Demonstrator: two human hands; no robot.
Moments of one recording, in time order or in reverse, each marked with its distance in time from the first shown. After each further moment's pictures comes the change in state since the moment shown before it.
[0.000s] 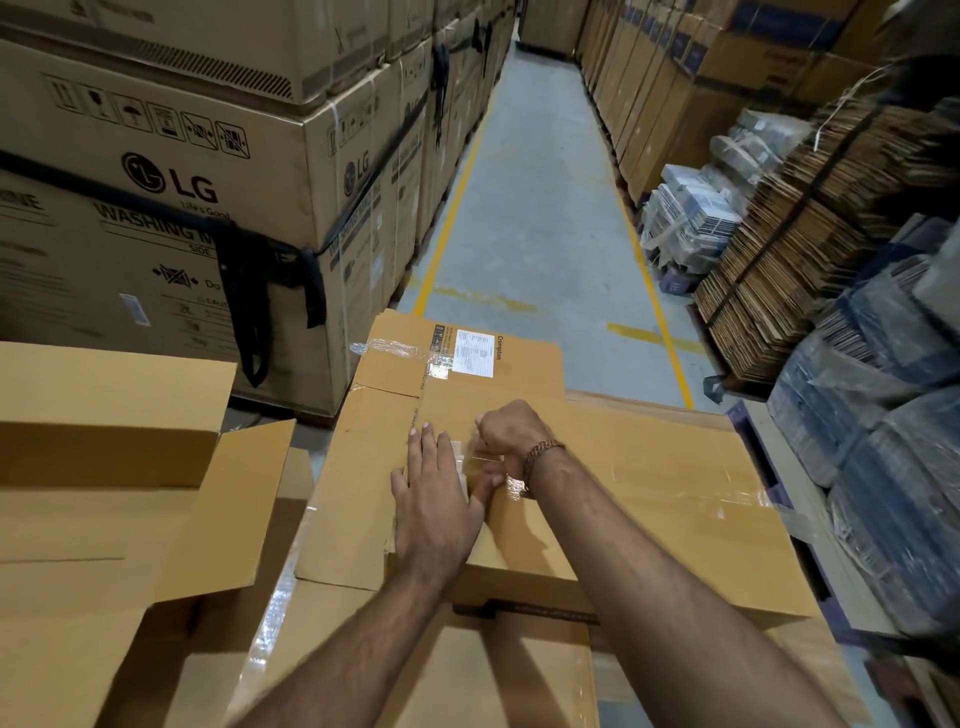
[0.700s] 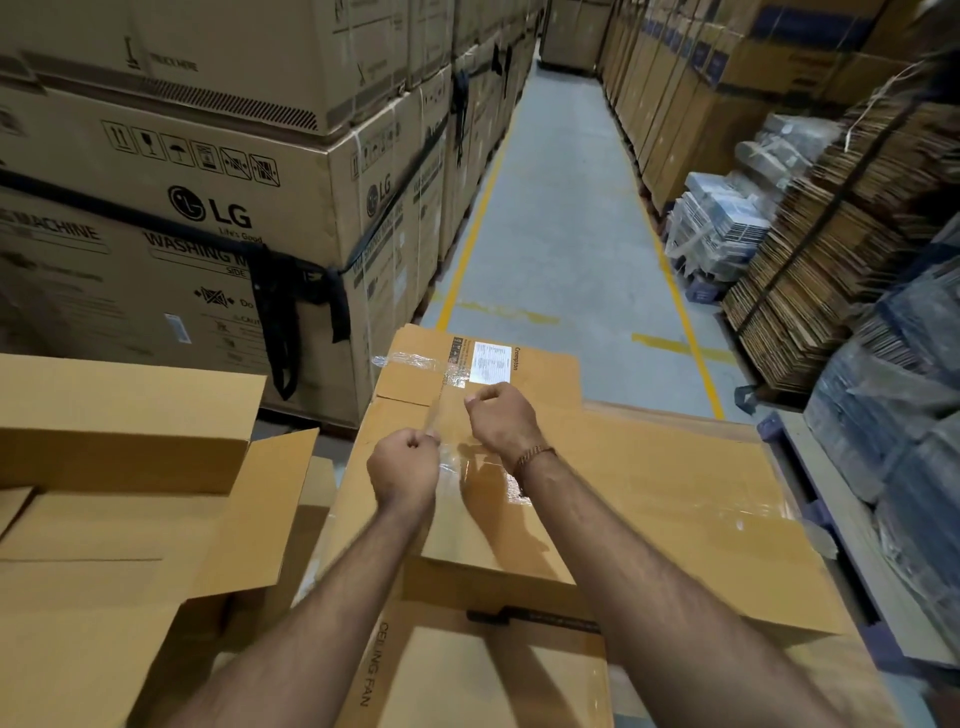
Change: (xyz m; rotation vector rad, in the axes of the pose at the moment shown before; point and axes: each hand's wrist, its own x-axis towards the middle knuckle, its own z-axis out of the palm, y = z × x) left_hand 0.034 -0.020 -0.044 -0.798 0.177 -0.457; right_hand -0.009 -0.010 0.011 0.019 0.091 -0.284
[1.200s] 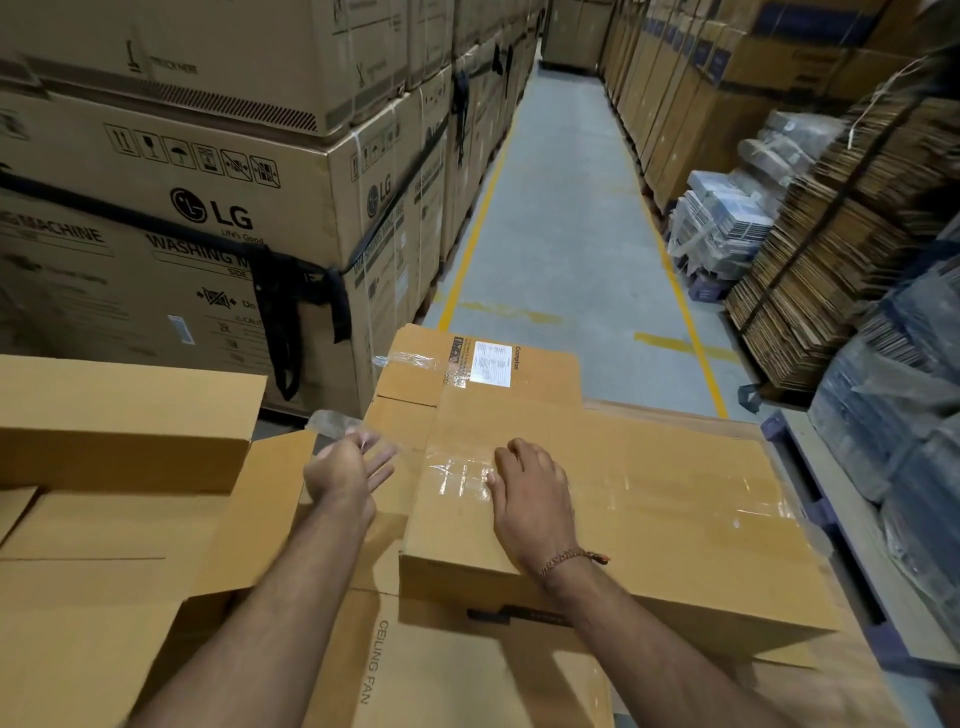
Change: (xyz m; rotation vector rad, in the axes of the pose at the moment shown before) left_hand 0.025 -0.009 -0.047 -0.671 0.089 -0.471; right_hand -0.046 0.114 -0.009 -0.790 0.219 -0.556
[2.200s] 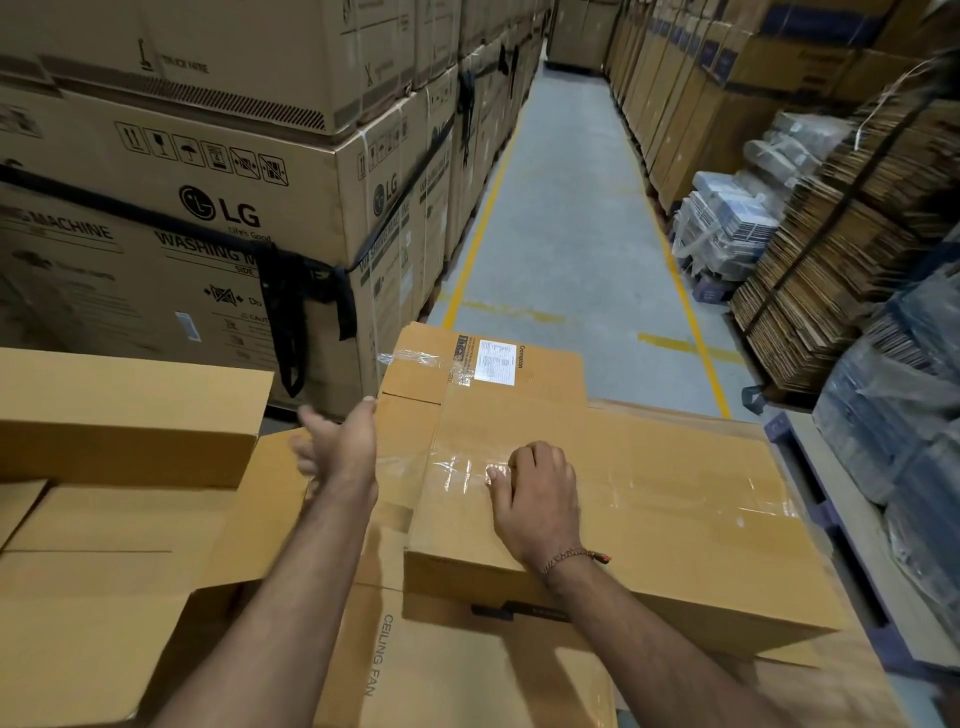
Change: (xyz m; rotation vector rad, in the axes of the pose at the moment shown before) left_hand -0.009 0.025 0.008 0.459 0.162 0.201; right_hand -0.005 0.001 0.008 0.046 0.172 0.048
